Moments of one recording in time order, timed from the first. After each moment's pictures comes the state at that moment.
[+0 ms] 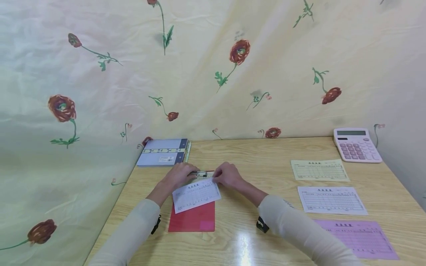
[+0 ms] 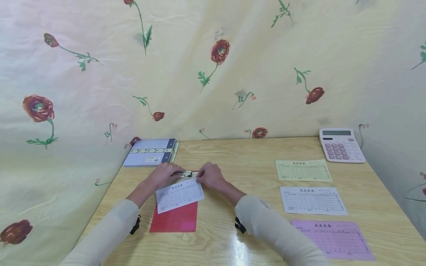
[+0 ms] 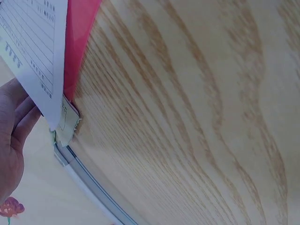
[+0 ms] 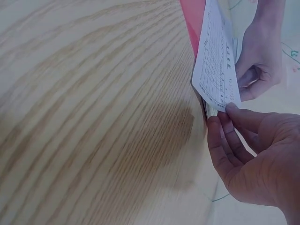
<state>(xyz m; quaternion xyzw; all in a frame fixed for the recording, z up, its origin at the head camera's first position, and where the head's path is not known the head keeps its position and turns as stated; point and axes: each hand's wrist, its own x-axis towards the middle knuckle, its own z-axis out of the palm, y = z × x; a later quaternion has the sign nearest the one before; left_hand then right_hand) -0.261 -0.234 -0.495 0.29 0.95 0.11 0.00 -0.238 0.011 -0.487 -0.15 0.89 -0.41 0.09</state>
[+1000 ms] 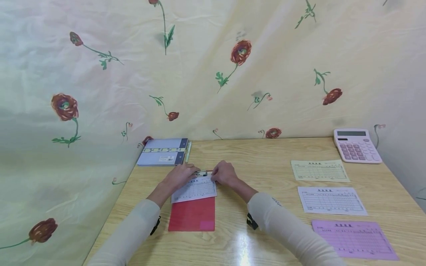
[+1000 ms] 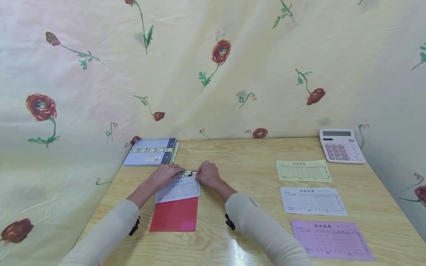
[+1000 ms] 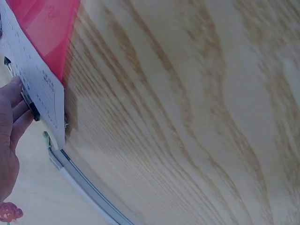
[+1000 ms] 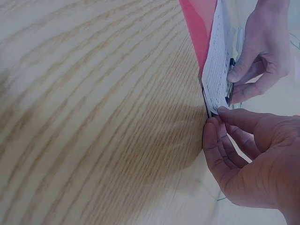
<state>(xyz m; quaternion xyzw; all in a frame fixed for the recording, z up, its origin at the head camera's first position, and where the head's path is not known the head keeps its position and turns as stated) -0.255 -0.232 -0.497 0.30 0.95 0.03 -0.01 -0.244 -0.010 -0.487 -0.08 0.91 -0.39 0.10</state>
